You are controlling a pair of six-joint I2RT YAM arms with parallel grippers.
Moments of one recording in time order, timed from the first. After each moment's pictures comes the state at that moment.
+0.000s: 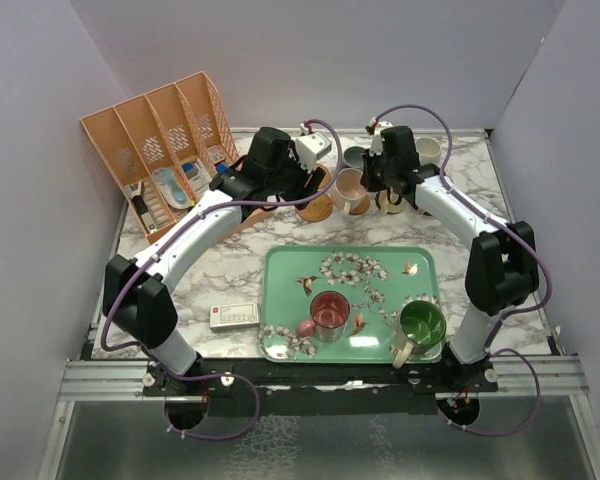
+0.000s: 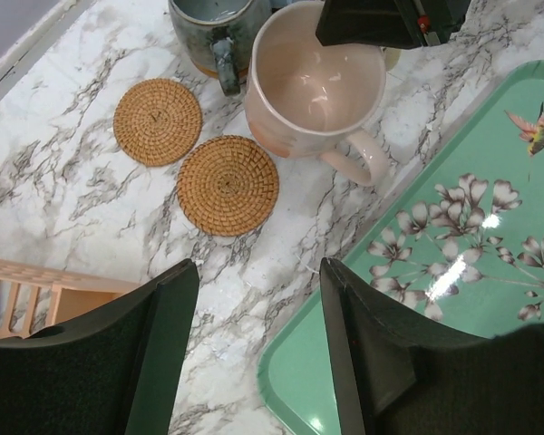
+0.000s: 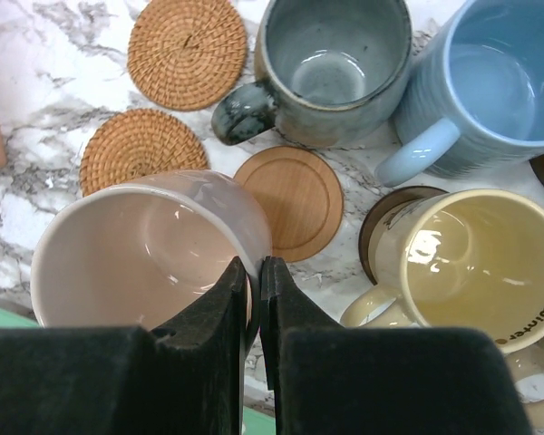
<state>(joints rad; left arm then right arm) -0.58 1.60 1.49 -0.46 0.21 0.18 0.35 1.77 1.41 -0.29 -0.04 0.08</state>
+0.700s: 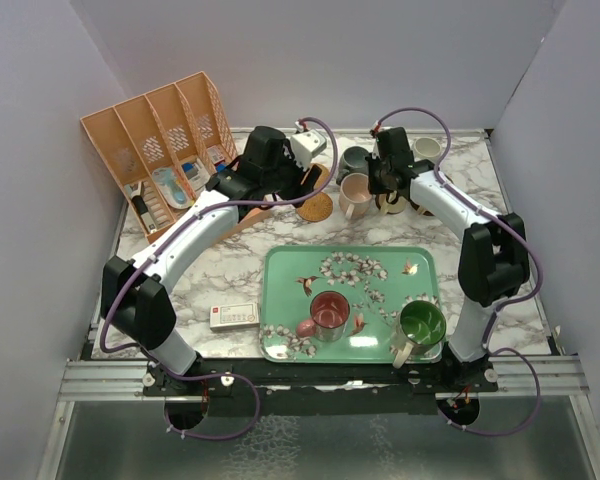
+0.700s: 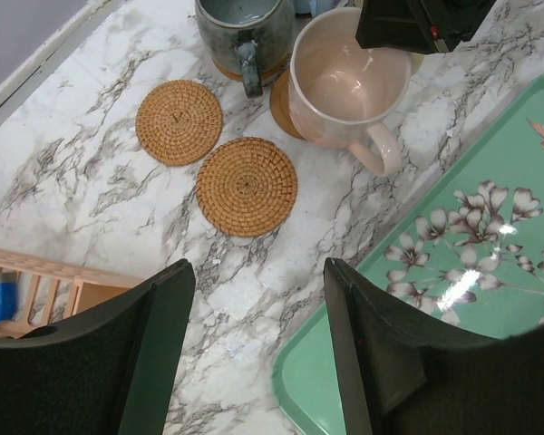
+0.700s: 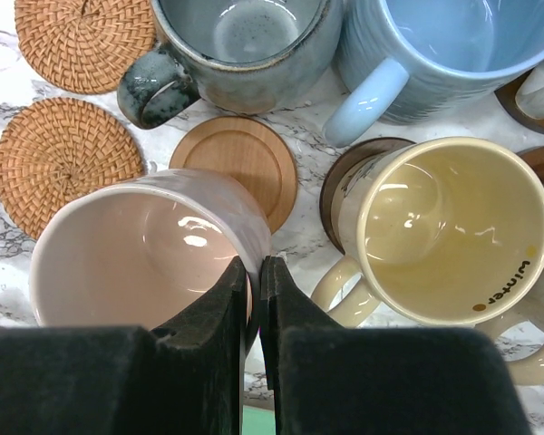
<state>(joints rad) -0.55 1.59 1.47 -0.43 0.19 0.19 0.35 1.86 1.49 -0.41 0.10 0.16</state>
